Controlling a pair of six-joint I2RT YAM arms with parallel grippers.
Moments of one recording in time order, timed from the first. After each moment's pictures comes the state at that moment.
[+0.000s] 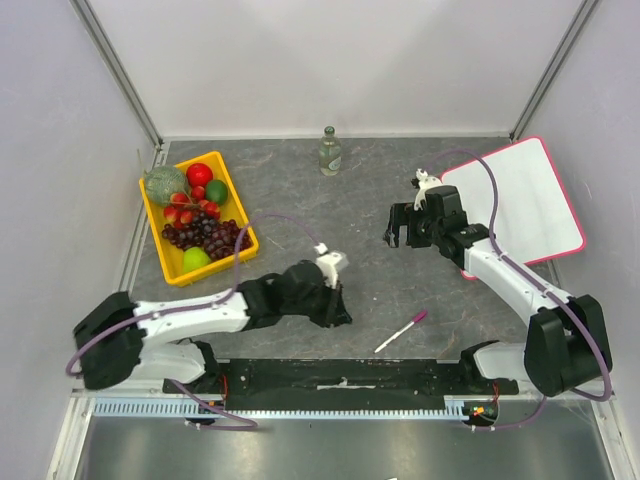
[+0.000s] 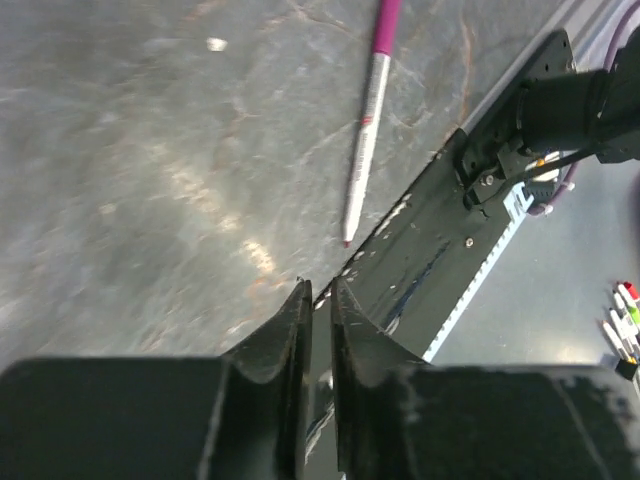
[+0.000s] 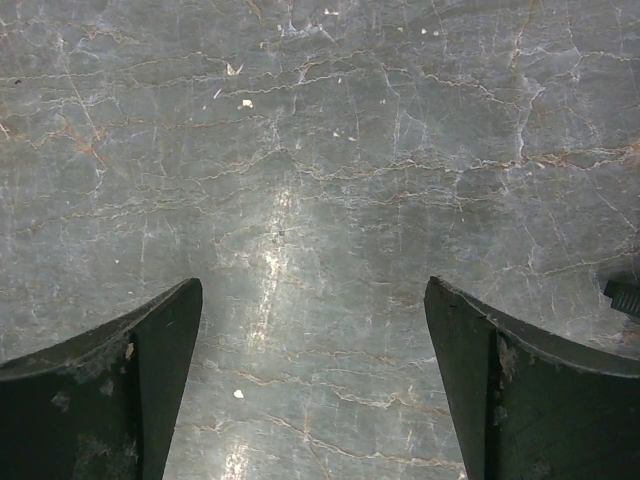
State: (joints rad) left arm -1.03 1.18 0.61 -0.06 0.18 -0.67; right arm 0.33 1.30 0.85 -0.28 -0.10 0.27
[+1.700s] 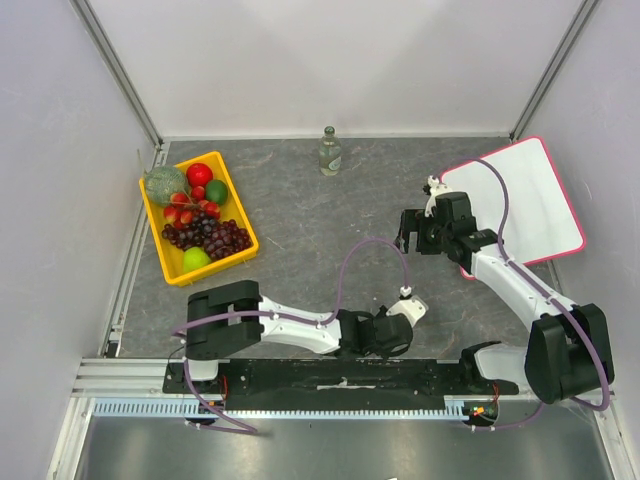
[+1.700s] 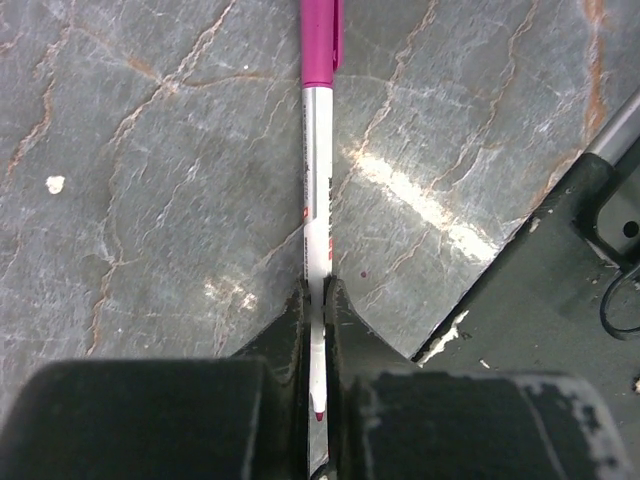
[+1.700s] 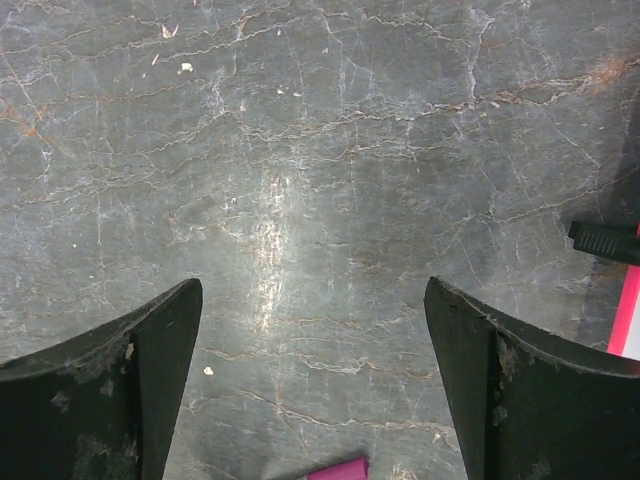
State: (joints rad) left arm -1.45 1.88 1.09 -0.07 -0.33 -0.43; right arm 0.27 1.27 0.80 -0.32 -0.10 0.26
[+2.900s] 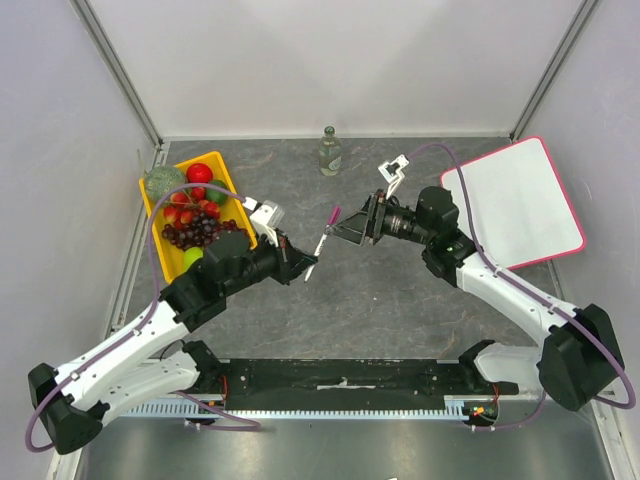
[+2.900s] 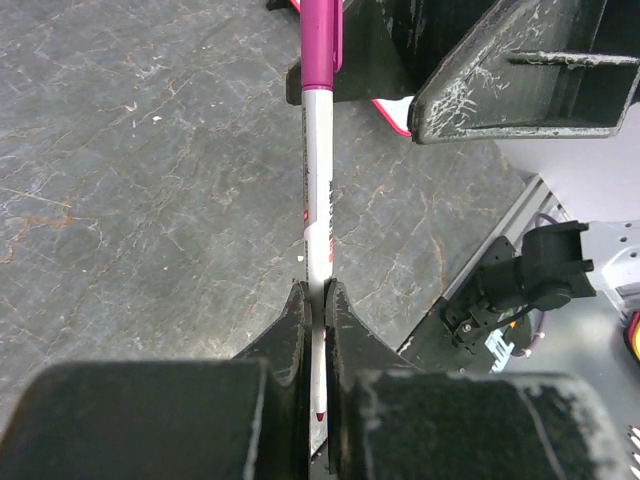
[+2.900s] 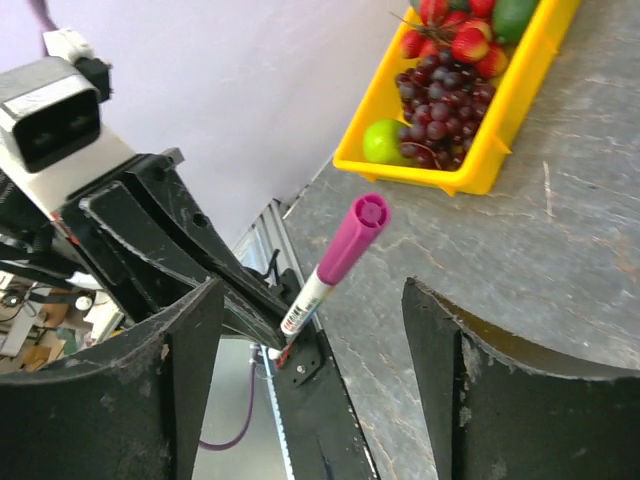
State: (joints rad) left arm -0.80 0.84 0.76 -0.19 0.11 -0.47; right arm 0.55 1.23 0.82 0.34 -0.65 0.75
